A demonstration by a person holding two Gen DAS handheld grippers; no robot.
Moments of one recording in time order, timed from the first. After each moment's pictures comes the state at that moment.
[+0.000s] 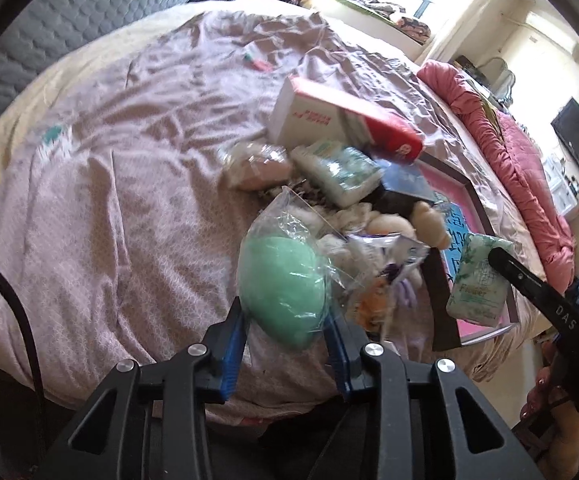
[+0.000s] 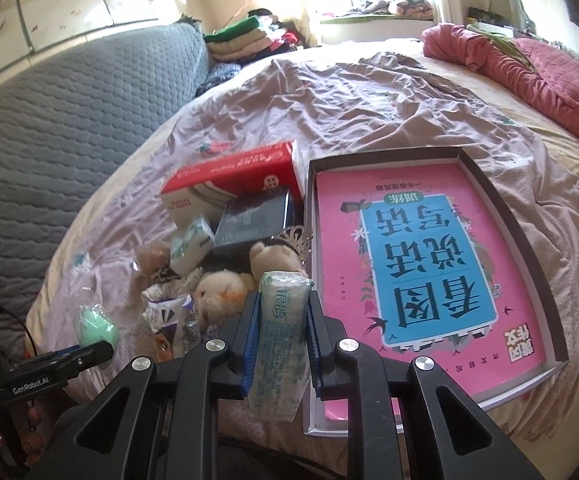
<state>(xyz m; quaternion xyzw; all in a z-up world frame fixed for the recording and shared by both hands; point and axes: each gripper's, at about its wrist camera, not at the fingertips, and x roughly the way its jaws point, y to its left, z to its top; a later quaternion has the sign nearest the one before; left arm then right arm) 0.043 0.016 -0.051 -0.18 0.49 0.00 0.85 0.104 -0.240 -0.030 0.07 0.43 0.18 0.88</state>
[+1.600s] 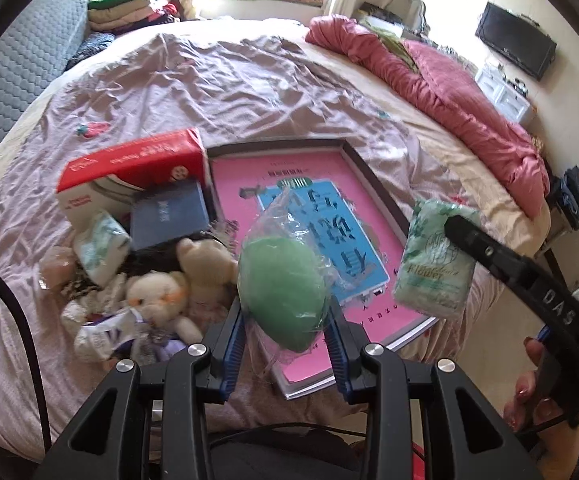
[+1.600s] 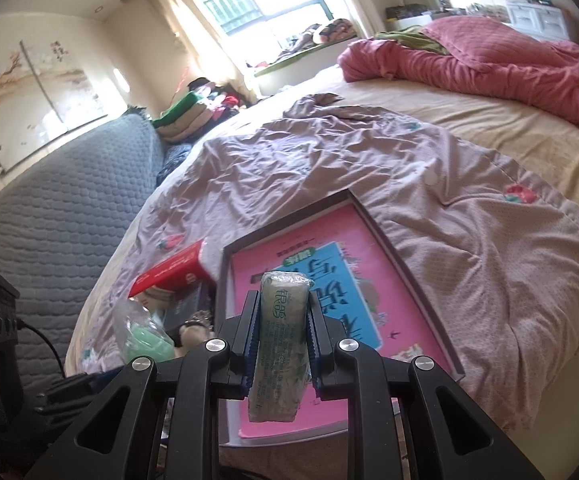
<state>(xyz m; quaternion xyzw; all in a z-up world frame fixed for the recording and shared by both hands) 0.109 -0.179 -0.010 -0.04 0.50 -0.11 0.86 0.098 -0.386 0.000 0.21 0.37 0.10 0.90</state>
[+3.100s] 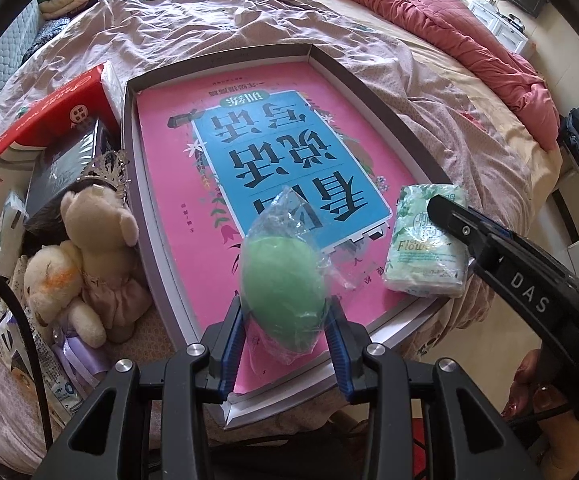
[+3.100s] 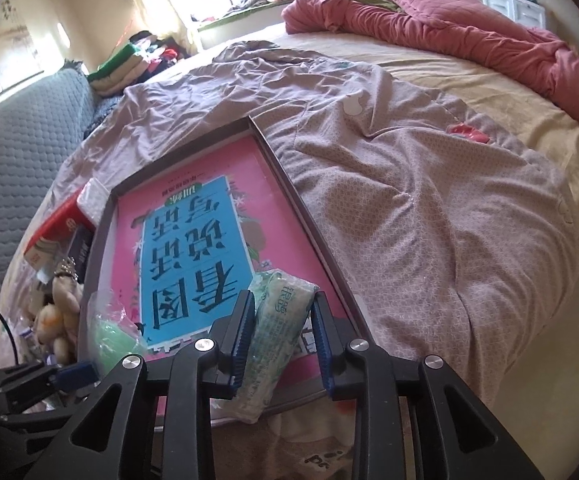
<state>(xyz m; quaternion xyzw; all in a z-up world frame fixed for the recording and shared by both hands) 0.131 -0.240 -0.087 0.02 0.57 -0.14 0.81 0.116 -0.413 -0.084 0.14 0.46 0.00 0.88</state>
